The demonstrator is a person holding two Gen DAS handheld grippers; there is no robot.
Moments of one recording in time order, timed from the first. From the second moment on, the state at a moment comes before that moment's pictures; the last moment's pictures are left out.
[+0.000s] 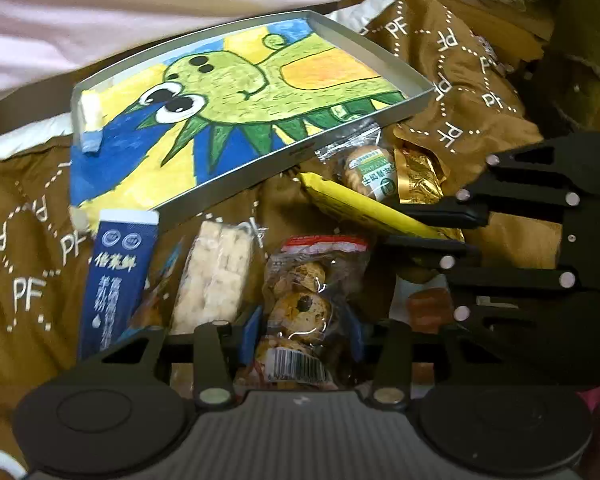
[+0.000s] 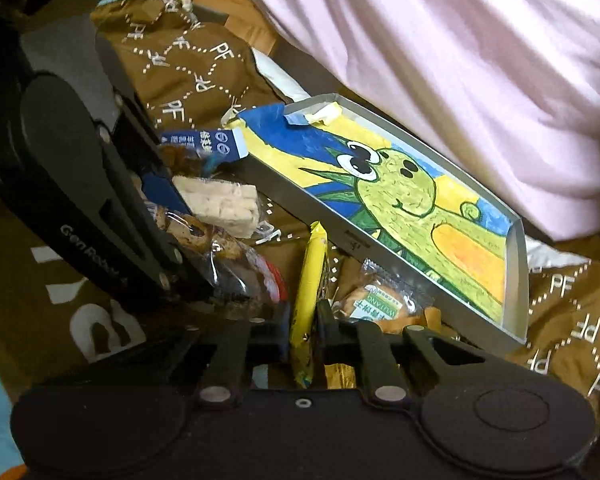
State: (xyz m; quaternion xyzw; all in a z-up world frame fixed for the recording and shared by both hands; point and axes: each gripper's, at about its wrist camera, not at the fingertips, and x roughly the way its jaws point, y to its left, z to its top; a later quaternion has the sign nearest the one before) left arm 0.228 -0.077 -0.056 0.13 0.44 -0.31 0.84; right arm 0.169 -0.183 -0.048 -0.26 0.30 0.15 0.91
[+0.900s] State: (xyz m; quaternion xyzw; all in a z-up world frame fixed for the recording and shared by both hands) left arm 0.260 -0.041 0.013 -0.04 0.31 -0.20 0.93; right arm 0.166 -0.180 -0.012 -0.30 0.11 0.10 0.94
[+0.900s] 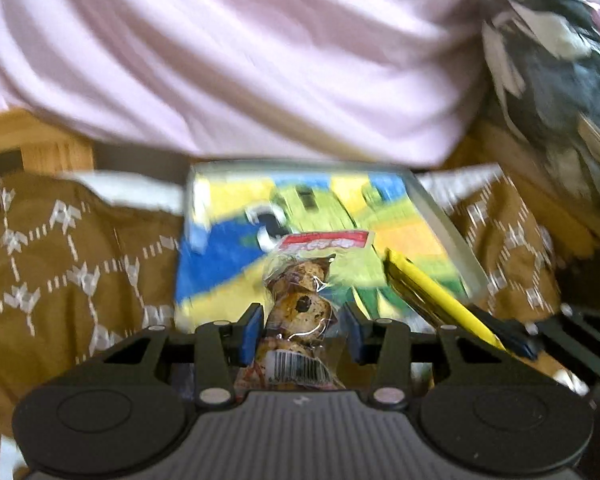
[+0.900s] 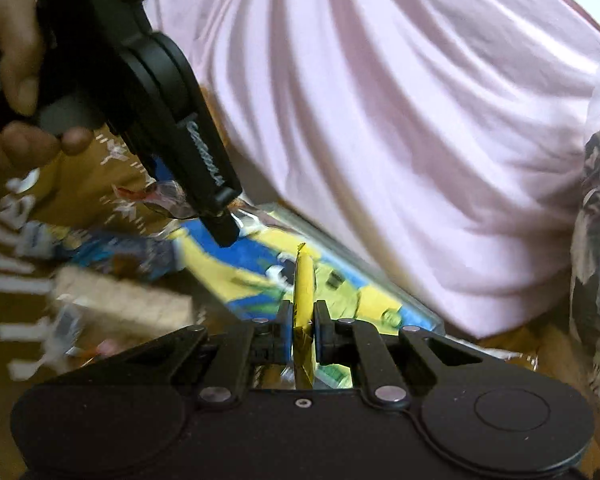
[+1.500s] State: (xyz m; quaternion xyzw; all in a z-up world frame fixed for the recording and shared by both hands) left arm 0.367 -0.062 -0.036 -0.06 0.32 -0.14 0.94; right arm 0.283 -0.177 -0.049 -0.28 0.17 0.07 0.94
